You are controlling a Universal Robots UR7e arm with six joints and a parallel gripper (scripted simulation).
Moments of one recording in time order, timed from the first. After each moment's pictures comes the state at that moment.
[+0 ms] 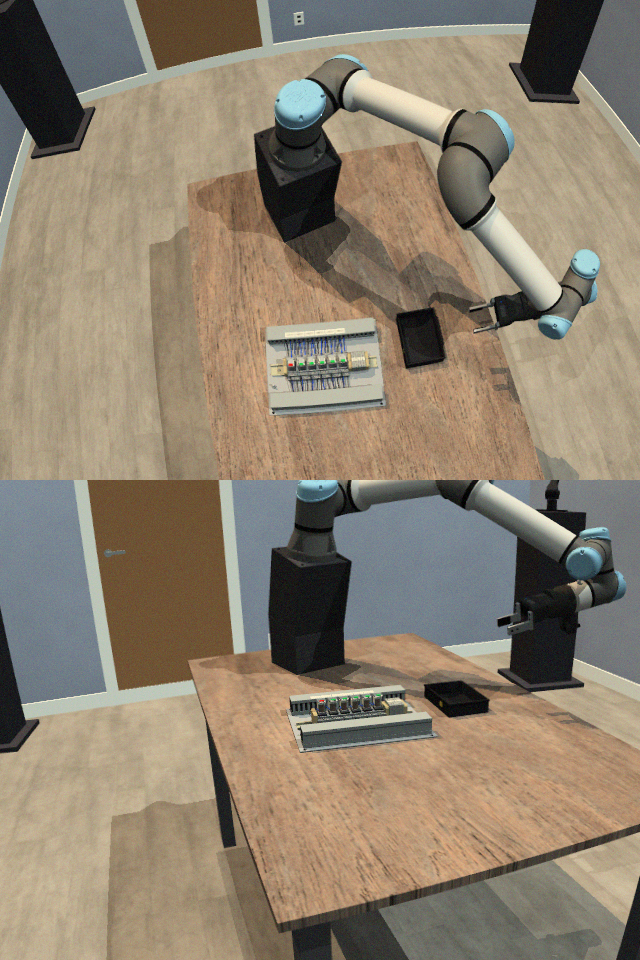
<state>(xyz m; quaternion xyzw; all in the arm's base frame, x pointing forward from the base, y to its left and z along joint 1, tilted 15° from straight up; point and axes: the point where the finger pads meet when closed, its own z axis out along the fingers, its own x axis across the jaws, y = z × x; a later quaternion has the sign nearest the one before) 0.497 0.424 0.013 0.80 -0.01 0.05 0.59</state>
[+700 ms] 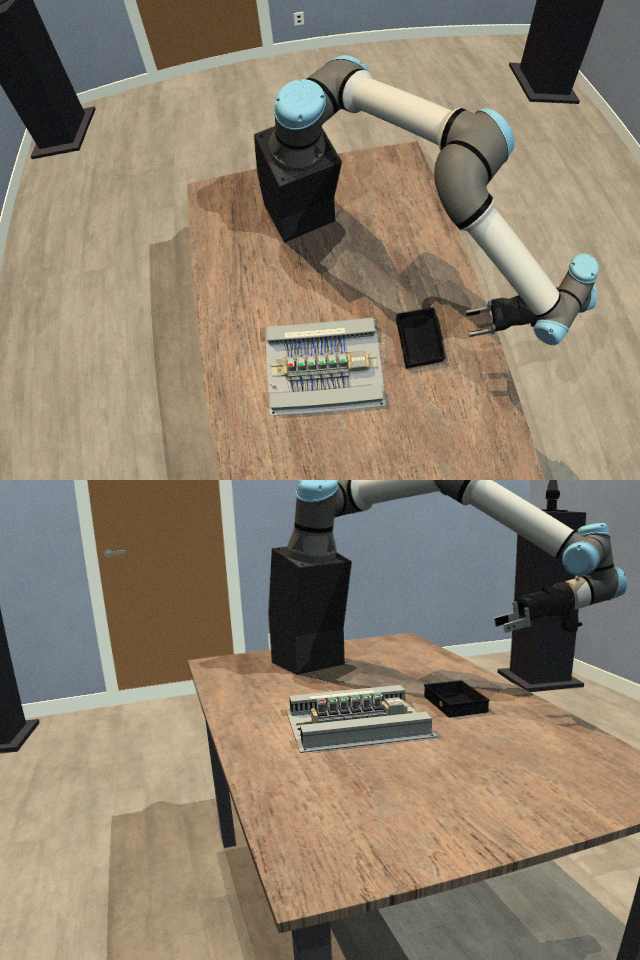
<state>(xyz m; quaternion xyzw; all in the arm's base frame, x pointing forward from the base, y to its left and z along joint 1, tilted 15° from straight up) 0.507 0.409 0.022 0.81 -0.07 0.06 0.58</state>
